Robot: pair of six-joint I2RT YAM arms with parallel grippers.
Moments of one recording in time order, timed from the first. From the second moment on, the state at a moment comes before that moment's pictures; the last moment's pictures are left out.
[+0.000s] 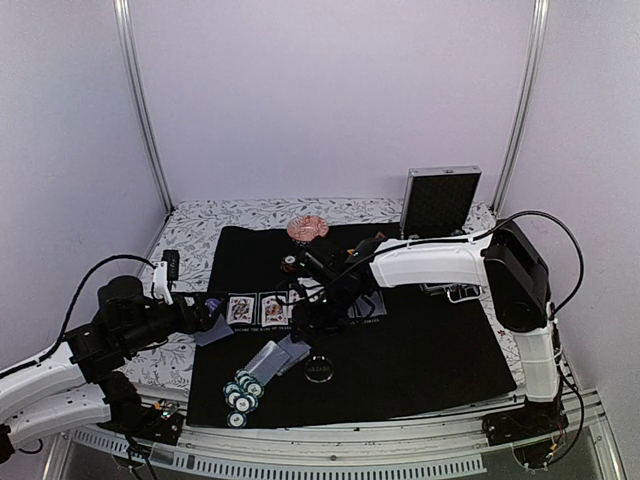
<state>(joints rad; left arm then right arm) -0.69 0.55 0.28 -0.04 -0.06 -0.58 1.02 2.17 1.66 -0.64 -0.34 0.61</state>
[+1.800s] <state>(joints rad) -0.69 1.10 0.20 0.07 0.38 -0.60 1.03 2.22 1.50 -0.18 -0.64 0.62</state>
